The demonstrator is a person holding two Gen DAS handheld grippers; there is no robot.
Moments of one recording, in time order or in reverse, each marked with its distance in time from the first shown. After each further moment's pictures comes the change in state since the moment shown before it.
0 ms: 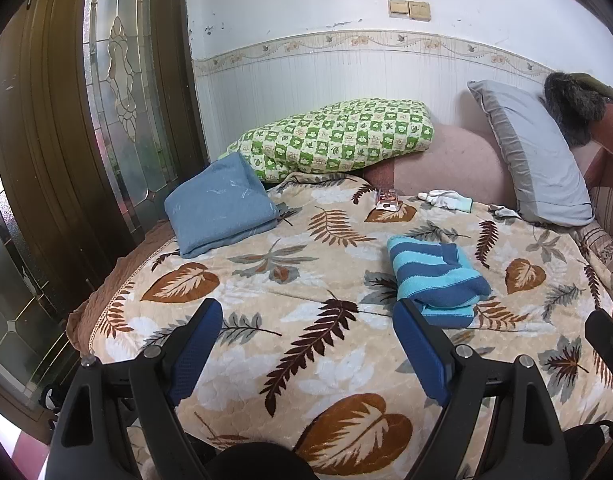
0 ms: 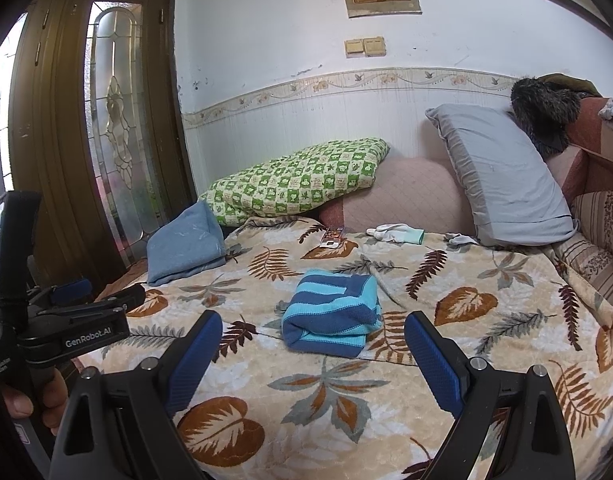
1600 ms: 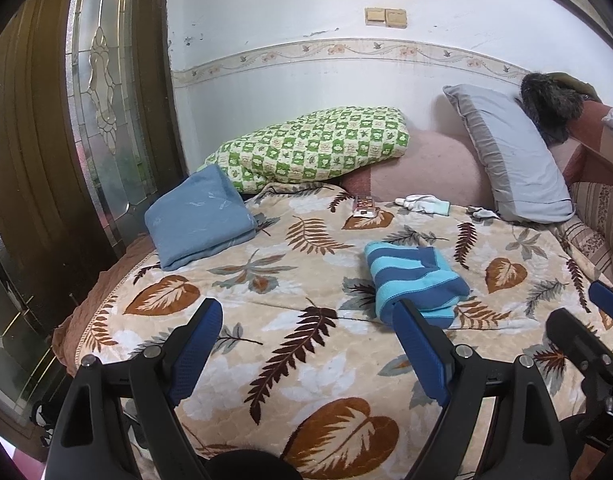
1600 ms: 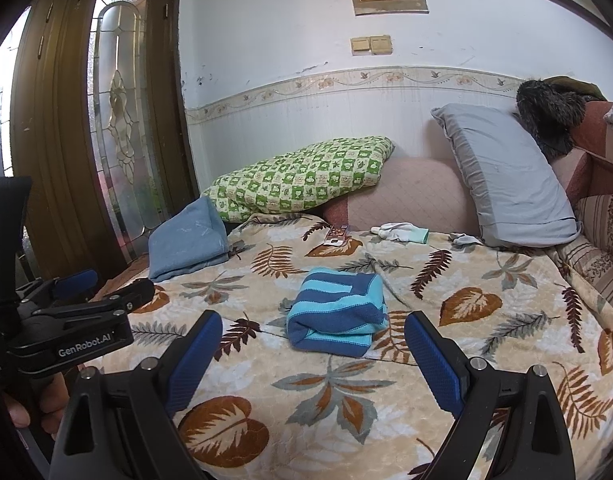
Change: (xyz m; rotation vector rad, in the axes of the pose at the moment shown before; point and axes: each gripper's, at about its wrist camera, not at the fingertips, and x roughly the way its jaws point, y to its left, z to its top) left arm -0.009 -0.013 -0.002 0.020 -0.037 -0.075; right arm 0.008 0.003 0.001 -0.010 0.010 0.013
